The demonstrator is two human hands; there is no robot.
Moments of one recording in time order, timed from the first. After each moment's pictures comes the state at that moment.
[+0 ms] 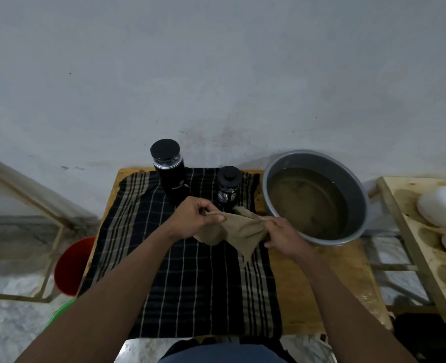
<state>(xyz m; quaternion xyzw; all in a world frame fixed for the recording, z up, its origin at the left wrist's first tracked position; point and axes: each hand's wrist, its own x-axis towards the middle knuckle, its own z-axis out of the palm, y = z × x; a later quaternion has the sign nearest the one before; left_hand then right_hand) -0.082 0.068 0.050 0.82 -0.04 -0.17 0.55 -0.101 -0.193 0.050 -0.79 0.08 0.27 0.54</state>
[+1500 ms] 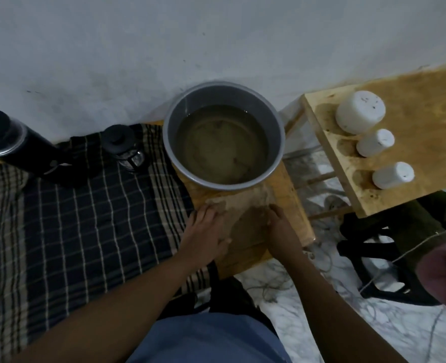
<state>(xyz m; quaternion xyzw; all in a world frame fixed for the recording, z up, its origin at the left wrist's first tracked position) -0.169 -0.144 -0.058 0.92 -0.31 -0.19 0.15 -0.228 -0.367 -0.045 -0.94 0.17 0.14 0.26</state>
